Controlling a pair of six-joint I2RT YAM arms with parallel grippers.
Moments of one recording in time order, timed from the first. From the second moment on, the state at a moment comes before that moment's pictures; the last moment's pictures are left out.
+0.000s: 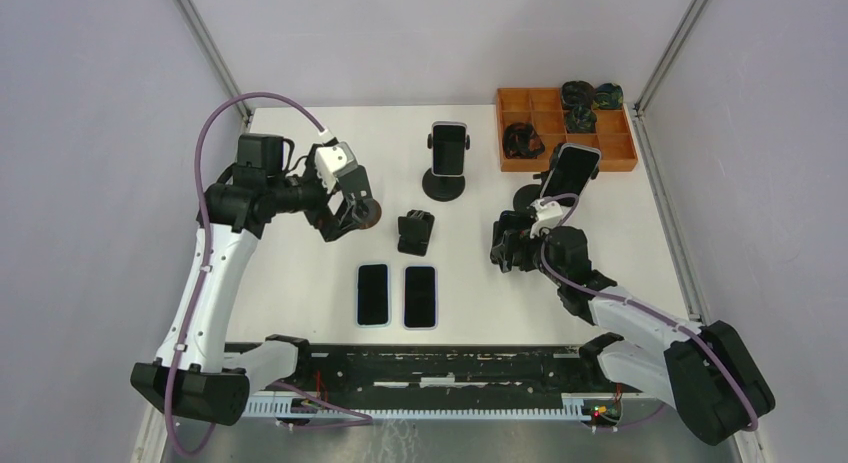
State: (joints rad) left arm -0.15 1.13 1.33 -0.99 0.67 0.64; right arm 0.45 1.06 0.28 0.33 -0.04 0.22
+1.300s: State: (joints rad) left arm -0.18 1.03 1.07 -0.99 0.83 0.66; right arm 0.52 1.03 0.30 0.41 -0.52 0.44
